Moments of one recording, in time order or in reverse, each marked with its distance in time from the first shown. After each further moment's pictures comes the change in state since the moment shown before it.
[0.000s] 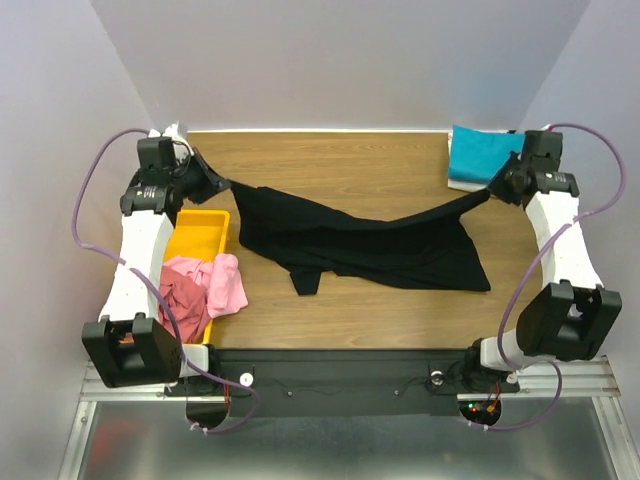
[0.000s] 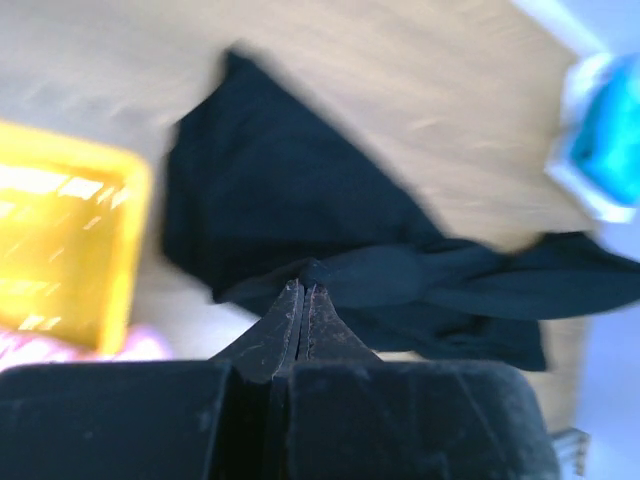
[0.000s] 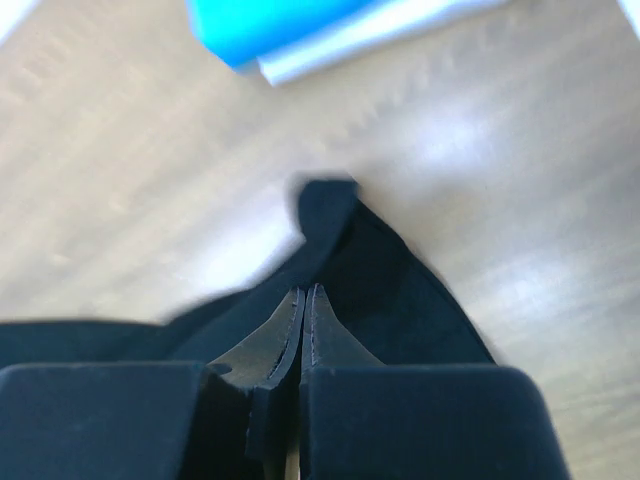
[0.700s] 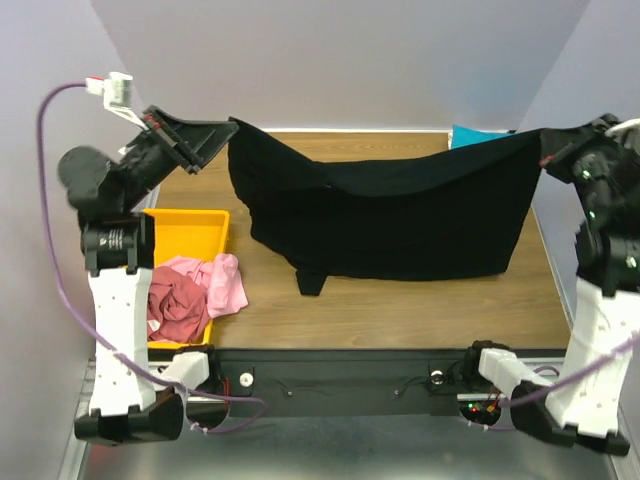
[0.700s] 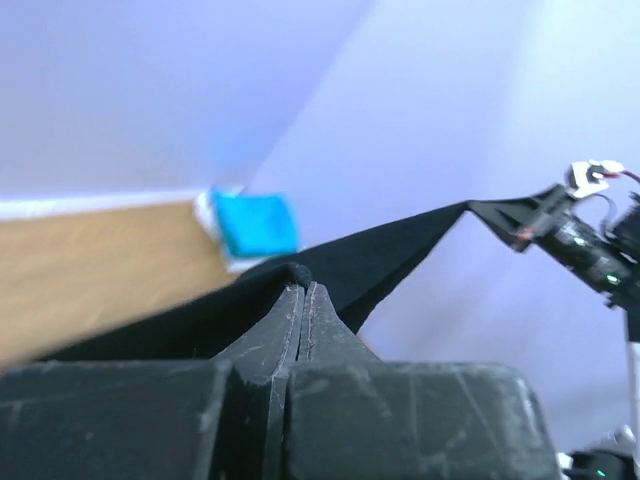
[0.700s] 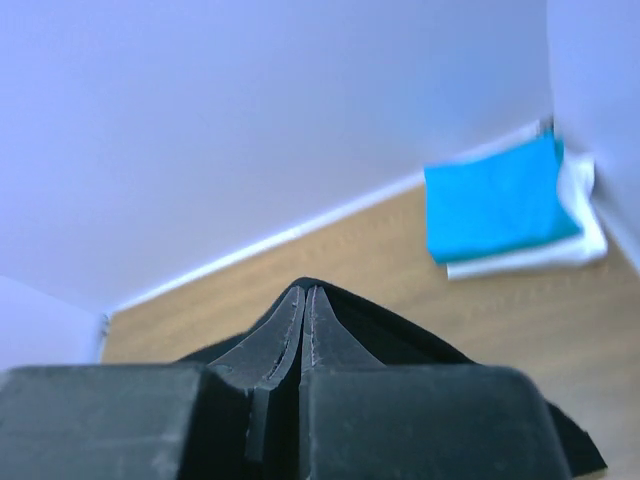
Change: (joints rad) left arm 0.000 -0.272 0.136 0.542 0.472 -0.362; right arm -0.004 -0.375 0.405 -0.087 -0.112 0.039
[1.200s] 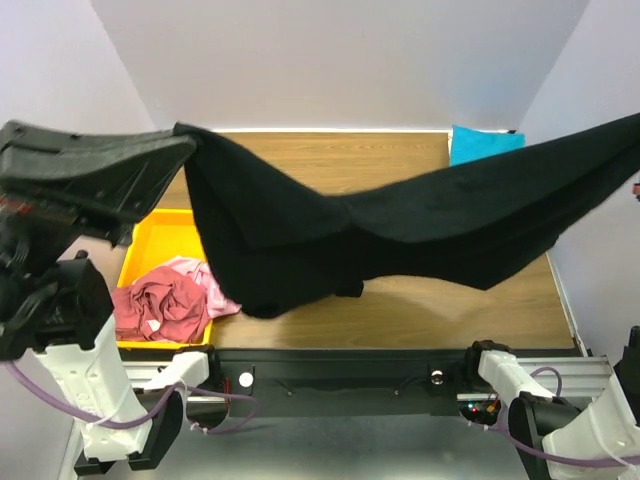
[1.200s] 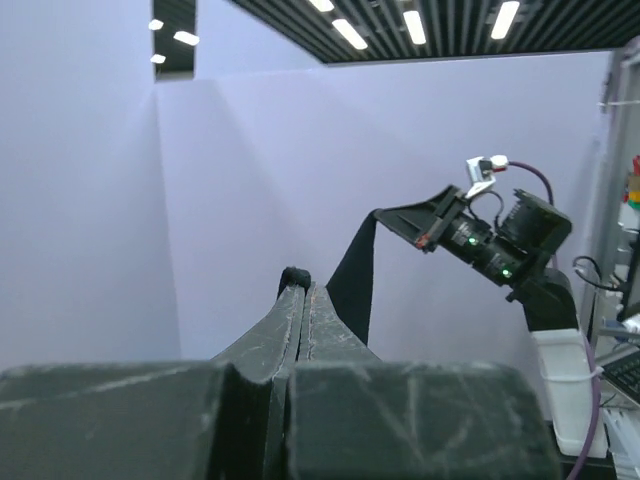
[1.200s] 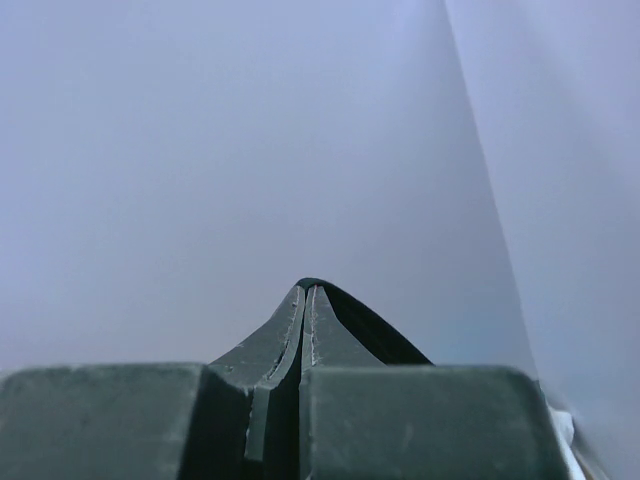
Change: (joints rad) left arm 0.000 0.009 0.583 0.358 0.080 -0.315; right arm 0.002 -0.105 0.479 0.045 0.107 -0.095
